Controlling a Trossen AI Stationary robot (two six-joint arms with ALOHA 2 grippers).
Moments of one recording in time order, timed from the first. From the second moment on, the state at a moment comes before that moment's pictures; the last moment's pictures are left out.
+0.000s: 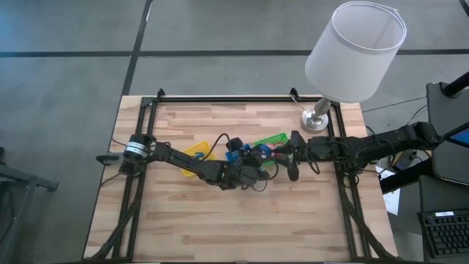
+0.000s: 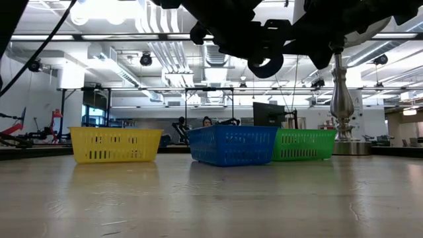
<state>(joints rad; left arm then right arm) -0.22 1.98 1.47 0.13 -1.07 0.01 0.10 0.97 0.55 0.06 0.21 0.43</state>
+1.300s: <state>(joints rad) -0.23 1.98 1.45 0.21 -1.08 -0.03 0.10 0.97 0.56 0.06 0.26 0.39</state>
